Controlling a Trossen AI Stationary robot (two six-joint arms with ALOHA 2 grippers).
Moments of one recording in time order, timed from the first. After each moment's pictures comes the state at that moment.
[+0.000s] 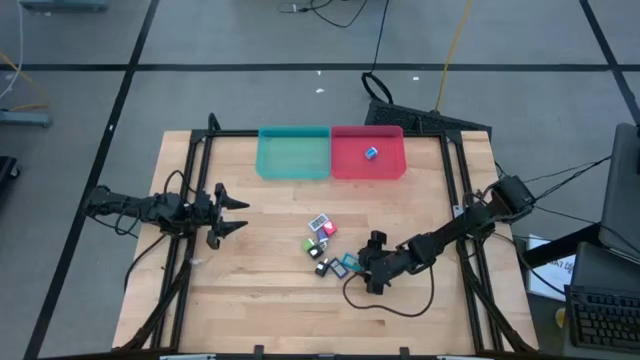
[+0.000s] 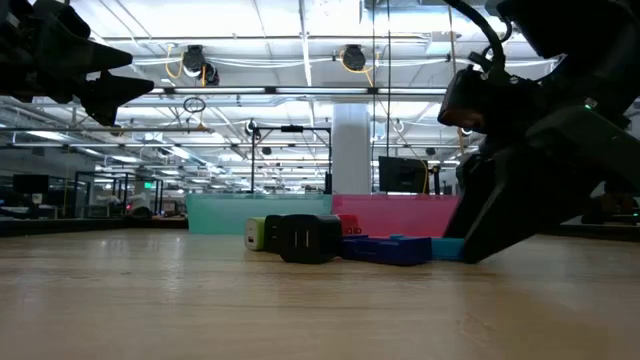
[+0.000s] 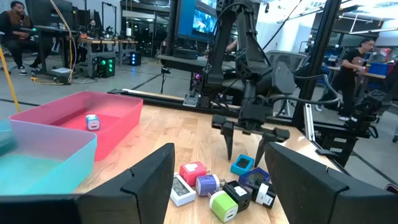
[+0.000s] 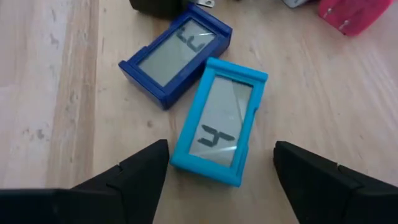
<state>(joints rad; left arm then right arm) -0.22 0.01 0.03 0.03 -0.24 -0.13 0.45 1.73 0.70 0.10 0.35 0.49</state>
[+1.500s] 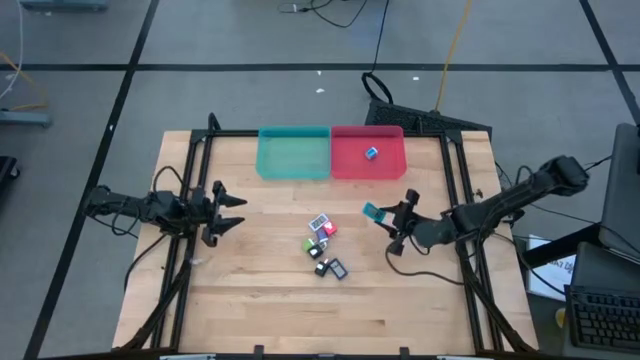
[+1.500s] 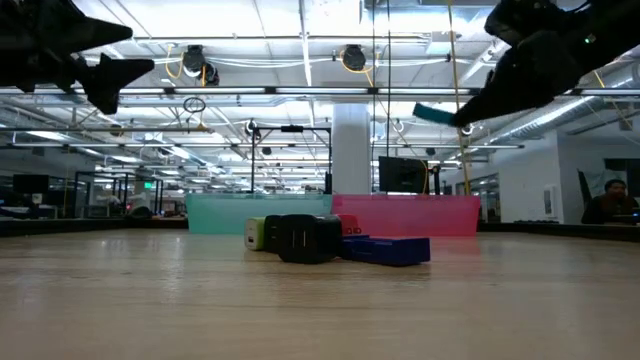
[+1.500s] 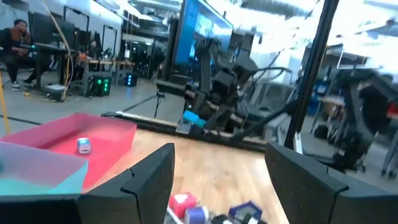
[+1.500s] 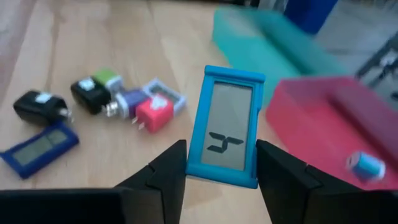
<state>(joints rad) -0.22 0.01 0.03 0.15 -0.24 -0.16 0.37 1.04 0.48 -0.02 0.71 0.20</state>
